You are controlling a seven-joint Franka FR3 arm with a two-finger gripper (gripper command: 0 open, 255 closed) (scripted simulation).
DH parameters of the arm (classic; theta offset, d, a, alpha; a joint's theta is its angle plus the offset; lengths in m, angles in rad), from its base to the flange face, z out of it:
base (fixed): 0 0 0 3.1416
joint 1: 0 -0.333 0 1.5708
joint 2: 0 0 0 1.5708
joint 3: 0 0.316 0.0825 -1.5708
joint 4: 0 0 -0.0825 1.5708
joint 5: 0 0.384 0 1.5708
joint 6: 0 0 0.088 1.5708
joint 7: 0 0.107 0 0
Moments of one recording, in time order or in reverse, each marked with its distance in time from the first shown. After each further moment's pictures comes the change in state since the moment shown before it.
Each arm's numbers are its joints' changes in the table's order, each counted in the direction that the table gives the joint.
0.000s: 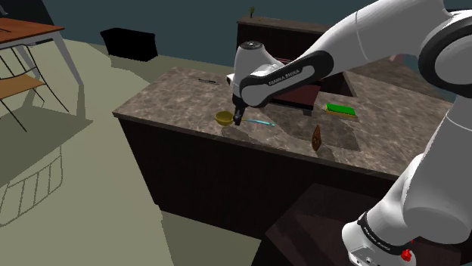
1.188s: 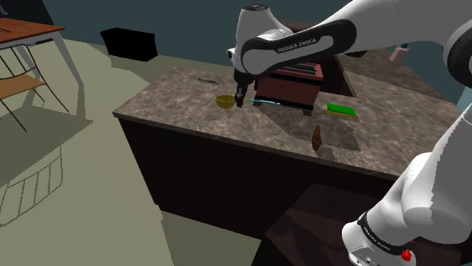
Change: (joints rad) arm 0.000 -0.100 0.006 -0.123 0.028 -0.221 -0.037
